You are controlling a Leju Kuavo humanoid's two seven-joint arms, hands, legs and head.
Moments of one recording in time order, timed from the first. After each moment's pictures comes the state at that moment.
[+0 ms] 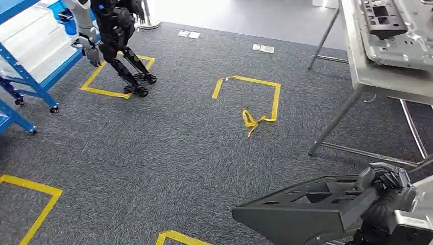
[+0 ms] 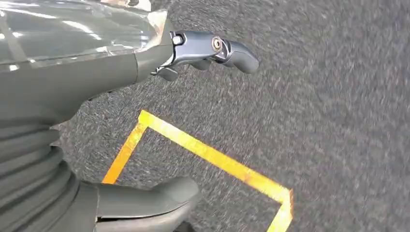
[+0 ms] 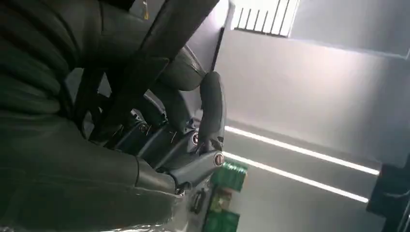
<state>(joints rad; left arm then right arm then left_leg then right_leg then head) -0.08 -0.02 -0.35 -0.20 0.79 0.58 -0.50 0.20 -0.01 -0.13 -1.95 0.12 -0.35 -0.43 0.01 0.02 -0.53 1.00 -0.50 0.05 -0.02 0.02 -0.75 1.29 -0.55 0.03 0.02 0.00</state>
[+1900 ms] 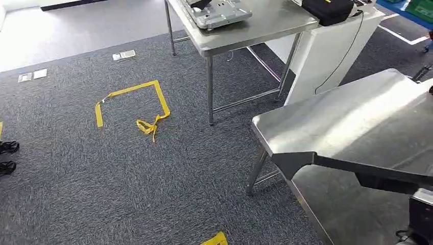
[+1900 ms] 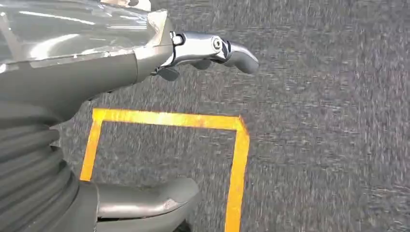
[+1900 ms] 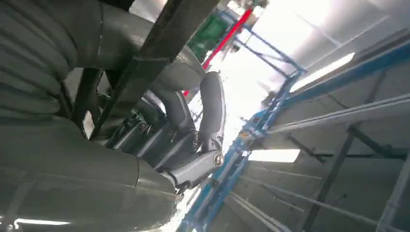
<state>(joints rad) -0.07 -0.05 -0.19 -0.20 0.90 0.61 -0.54 0.12 -0.18 -0.31 -1.92 0.53 -0.67 -0.31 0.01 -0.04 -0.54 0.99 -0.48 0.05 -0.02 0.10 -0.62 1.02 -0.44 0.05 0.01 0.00</state>
